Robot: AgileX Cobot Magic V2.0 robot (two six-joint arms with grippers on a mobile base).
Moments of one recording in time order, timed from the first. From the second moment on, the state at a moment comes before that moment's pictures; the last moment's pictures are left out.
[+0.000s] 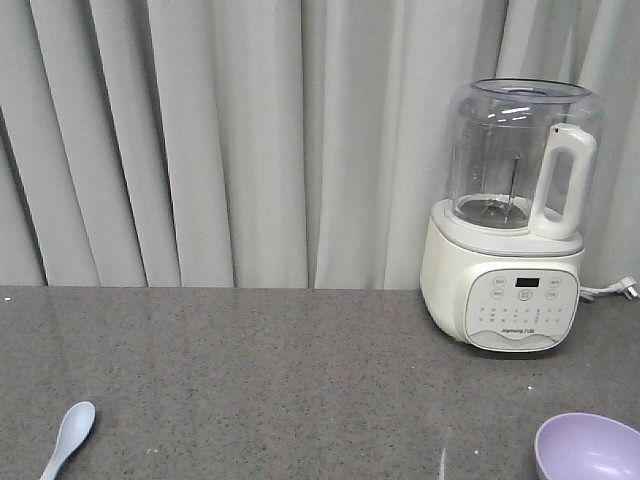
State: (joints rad) left arm -0.08 -0.01 0.03 0.12 0.13 -0.07; right arm 0.02 -0.01 0.03 -0.07 0.11 0.12
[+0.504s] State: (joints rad) left arm -0.08 -0.01 0.03 0.12 0.06 -0.07; right arm 0.02 -0.01 0.03 -0.07 0.09 0.13
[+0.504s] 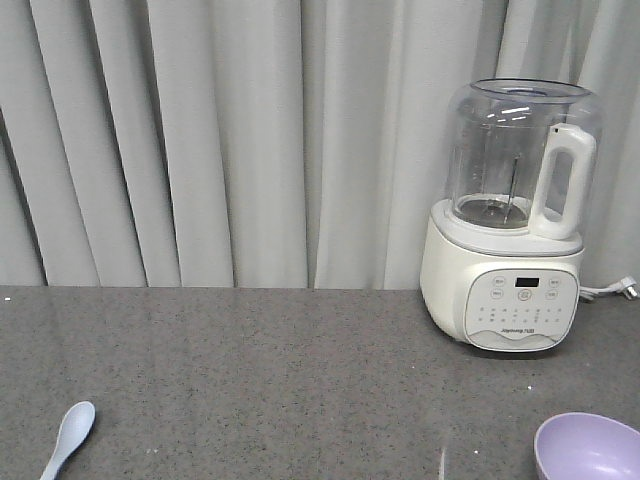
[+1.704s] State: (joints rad) left arm -0.08 0.79 -0.85 0.10 0.07 -0.10; right arm 0.02 0.75 -0.75 -0.12 0.03 0.04
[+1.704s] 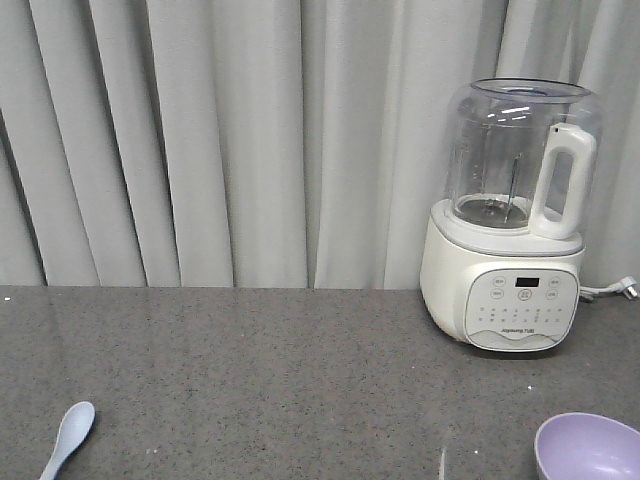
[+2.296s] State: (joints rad) left arm -0.08 0.95 -1.00 0.10 0.44 -0.11; right arm 0.02 0.75 -0.75 -0.12 0.03 0.04
